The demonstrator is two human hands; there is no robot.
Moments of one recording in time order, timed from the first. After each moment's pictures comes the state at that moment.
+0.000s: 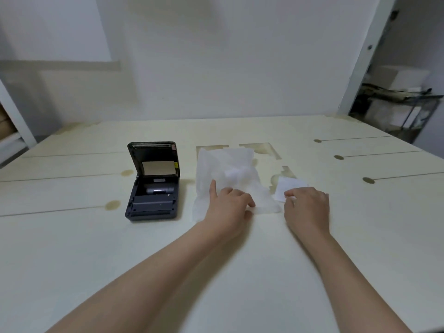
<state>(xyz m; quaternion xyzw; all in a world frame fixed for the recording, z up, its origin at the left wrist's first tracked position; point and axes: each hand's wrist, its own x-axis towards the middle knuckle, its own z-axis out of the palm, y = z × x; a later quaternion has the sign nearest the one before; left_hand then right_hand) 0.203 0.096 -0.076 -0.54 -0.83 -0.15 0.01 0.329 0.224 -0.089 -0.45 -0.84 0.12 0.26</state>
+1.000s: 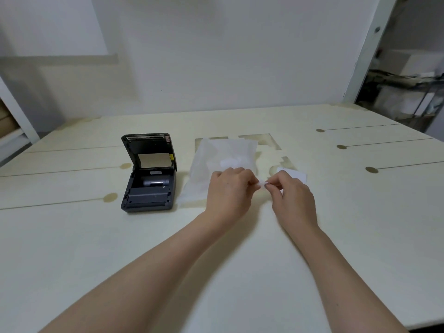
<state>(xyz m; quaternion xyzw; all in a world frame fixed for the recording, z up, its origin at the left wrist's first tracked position) 0.218 0.113 -0.070 -0.49 -0.80 -0.31 0.13 0.325 0.207 -0.080 -0.34 -0.85 0.22 0.34</state>
